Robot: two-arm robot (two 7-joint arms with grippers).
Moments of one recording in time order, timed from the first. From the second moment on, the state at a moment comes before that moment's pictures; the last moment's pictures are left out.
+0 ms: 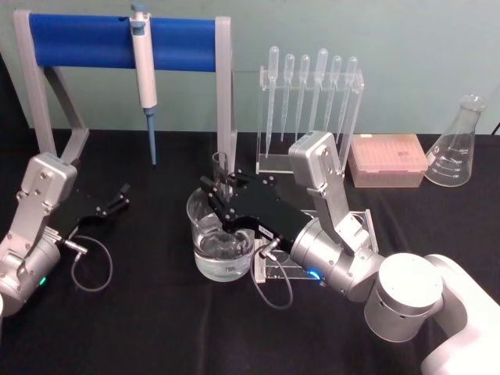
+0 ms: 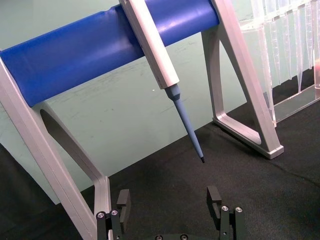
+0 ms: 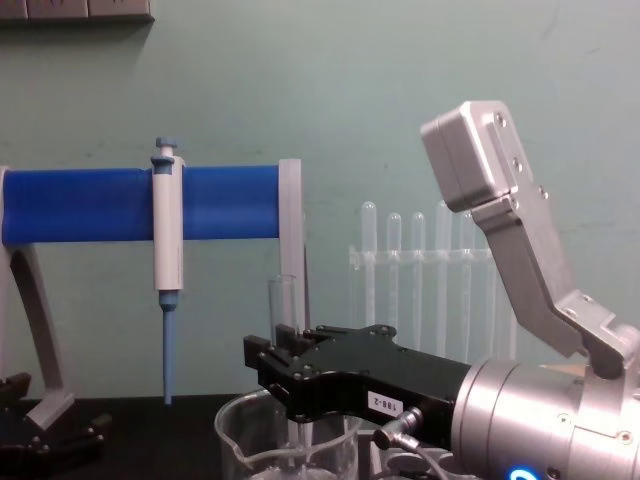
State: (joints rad) left arm -0.20 0.60 0.45 -1.41 -0.25 -0.12 0.03; right arm 0.28 0.22 -0.52 -1.47 0.24 -0.03 0.36
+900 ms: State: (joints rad) left arm -0.20 0.60 0.45 -1.41 -0.25 -0.12 0.03; right arm 0.28 0.22 -0.52 -1.47 0.24 -0.03 0.36
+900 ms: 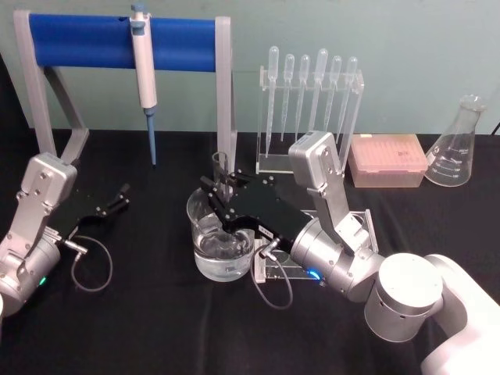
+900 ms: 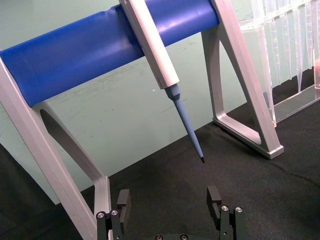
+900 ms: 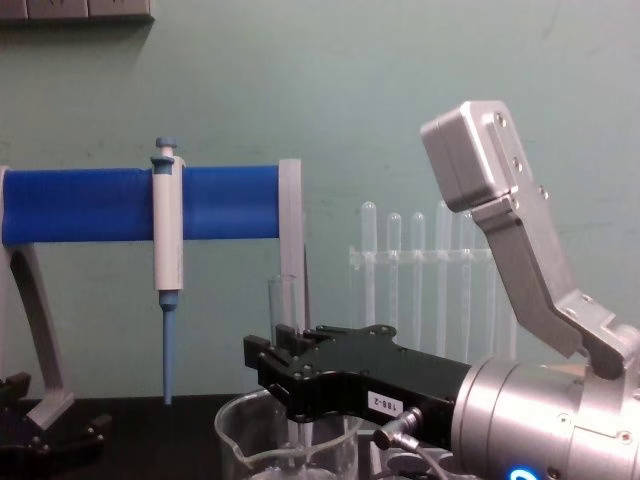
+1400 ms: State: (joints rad) left arm -0.20 0.60 0.45 -1.41 -0.25 -0.12 0.03; right arm 0.28 0.22 -0.52 -1.47 0.24 -0.03 0.36
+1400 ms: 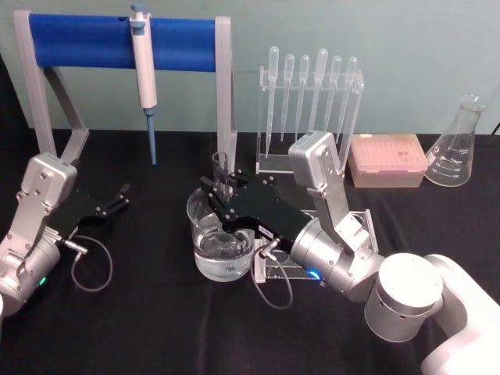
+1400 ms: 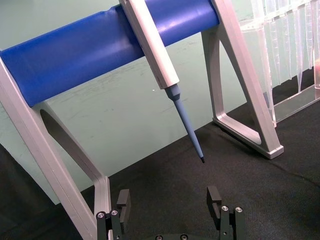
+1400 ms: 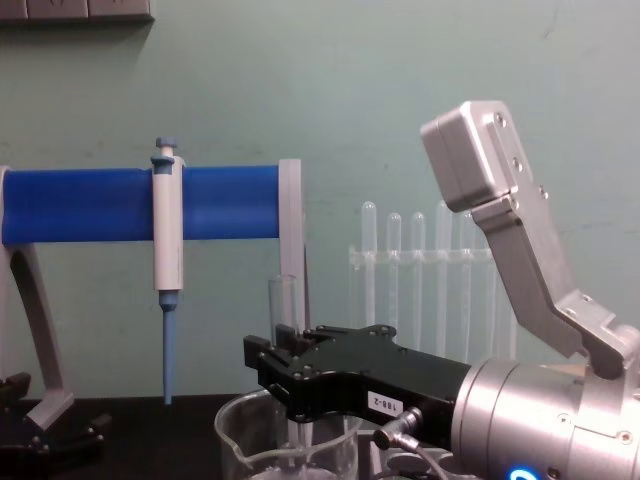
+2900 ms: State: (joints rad) left arm -0.20 0.60 0.45 -1.41 -0.25 -0.12 0.03; right arm 0.28 0.22 -0.52 -1.47 0.24 -0.03 0.36
